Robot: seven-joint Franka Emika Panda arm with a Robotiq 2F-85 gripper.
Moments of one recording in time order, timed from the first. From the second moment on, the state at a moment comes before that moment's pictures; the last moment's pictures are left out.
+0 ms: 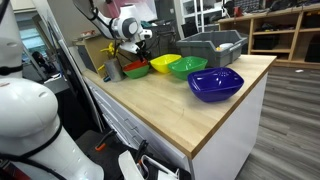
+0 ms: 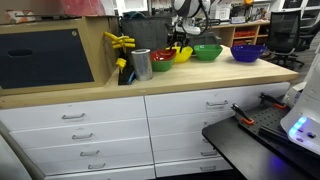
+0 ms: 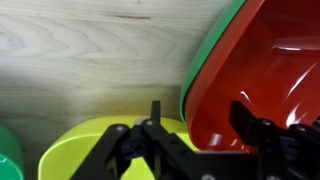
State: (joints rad) arm 0.11 0.31 0.07 -2.00 0.17 2.61 0.28
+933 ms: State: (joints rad) arm 0.12 0.33 0.07 -1.95 0.19 2.61 0.28
